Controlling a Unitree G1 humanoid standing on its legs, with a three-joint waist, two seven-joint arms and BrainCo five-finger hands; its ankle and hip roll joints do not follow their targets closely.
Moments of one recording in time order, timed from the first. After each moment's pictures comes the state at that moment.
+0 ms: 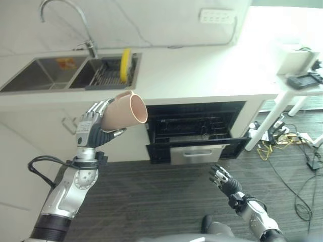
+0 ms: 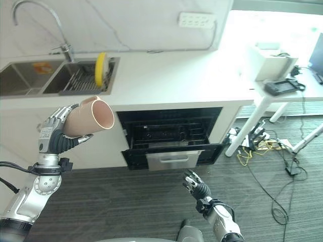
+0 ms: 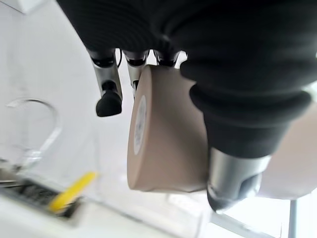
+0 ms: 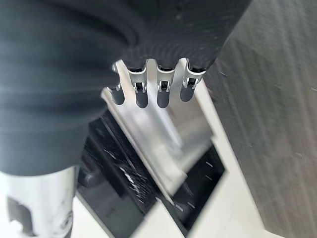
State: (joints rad) left arm 0.04 0.66 0.00 -0.07 0.53 -0.28 0.51; right arm 0.00 -0.28 0.19 0.69 0.75 -0.05 0.35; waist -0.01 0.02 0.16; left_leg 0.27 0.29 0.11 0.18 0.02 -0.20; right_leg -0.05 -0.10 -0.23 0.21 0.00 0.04
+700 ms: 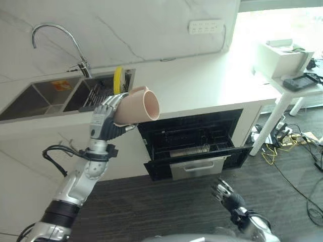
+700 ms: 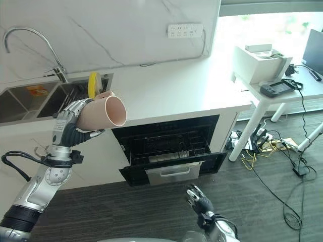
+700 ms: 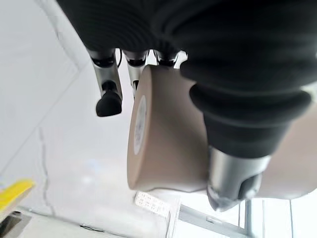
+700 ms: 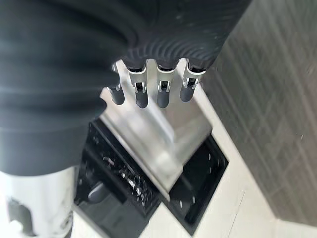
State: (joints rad) left arm -0.09 0.72 -0.10 0.02 0.53 -0.33 0.52; right arm 0.12 -0.19 0.19 0.67 0.71 -0.07 0.36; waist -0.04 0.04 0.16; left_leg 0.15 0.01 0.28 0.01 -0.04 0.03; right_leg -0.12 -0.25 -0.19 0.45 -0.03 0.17
